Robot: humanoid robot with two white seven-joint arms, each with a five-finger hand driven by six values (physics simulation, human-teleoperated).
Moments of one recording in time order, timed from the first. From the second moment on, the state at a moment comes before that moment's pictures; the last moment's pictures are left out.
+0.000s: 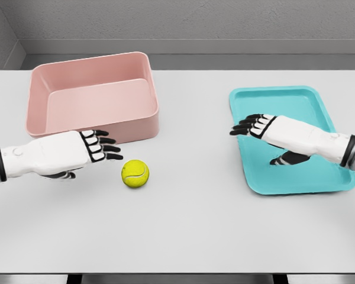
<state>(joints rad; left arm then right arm) -0.37 1.02 -0.57 -1.80 -0.54 -0.61 -0.26 -0.18 -0.74 0.12 -1.67 0.30 -0.62 0.61</state>
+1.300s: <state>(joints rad) -0.61 0.83 -0.87 -1.69 -0.59 -0.61 -0.27 0.02 -0.52 -0.21 -1.76 0.09 -0.61 0.61</state>
